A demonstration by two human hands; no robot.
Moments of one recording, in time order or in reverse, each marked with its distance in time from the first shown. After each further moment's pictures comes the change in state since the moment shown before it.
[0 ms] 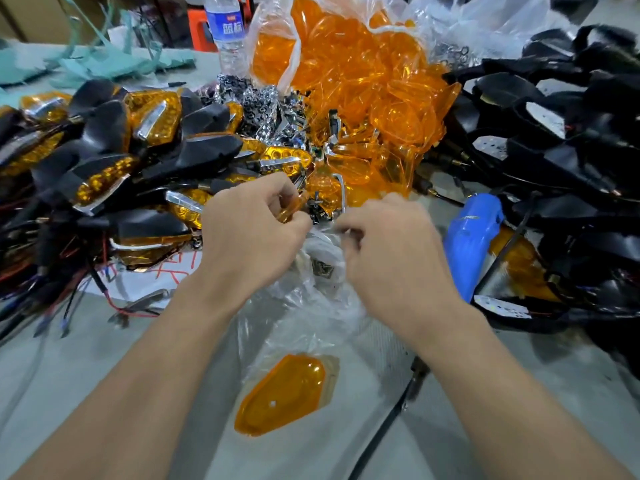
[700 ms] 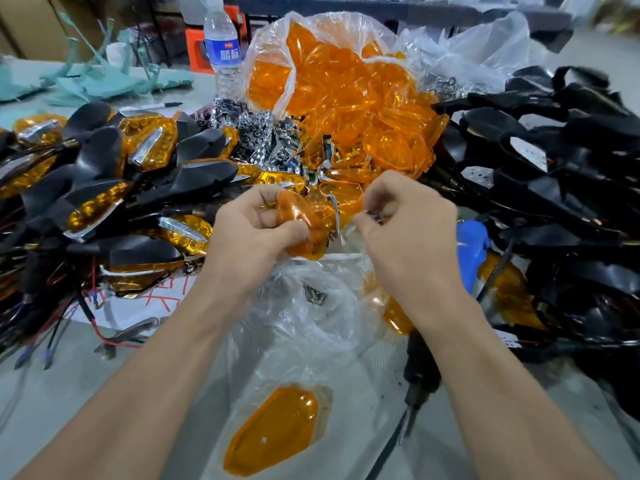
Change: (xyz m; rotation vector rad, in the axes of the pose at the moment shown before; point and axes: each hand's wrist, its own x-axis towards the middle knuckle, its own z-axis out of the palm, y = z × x) left_hand 0.012 0.003 0.005 -0.903 -0.157 -0.350; right_hand 0.039 0.029 0.001 0.305 0.206 0.221
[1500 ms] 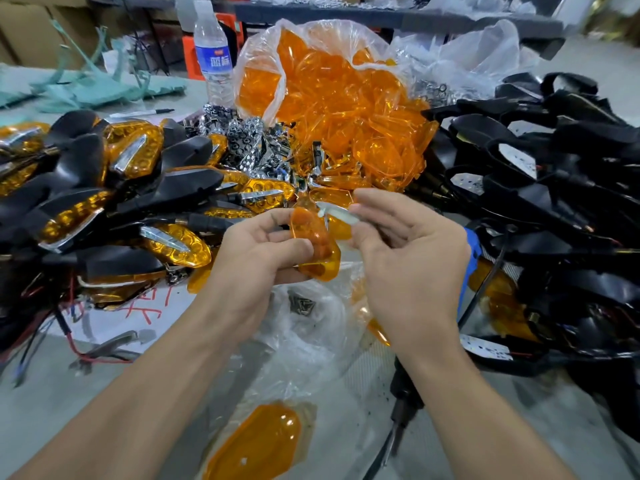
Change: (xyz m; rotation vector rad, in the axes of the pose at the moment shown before) left_hand -0.005 -0.004 0.018 -0.207 -0.102 -0.142; right_hand -0.023 0.000 -0.001 0.531 0.162 0.037
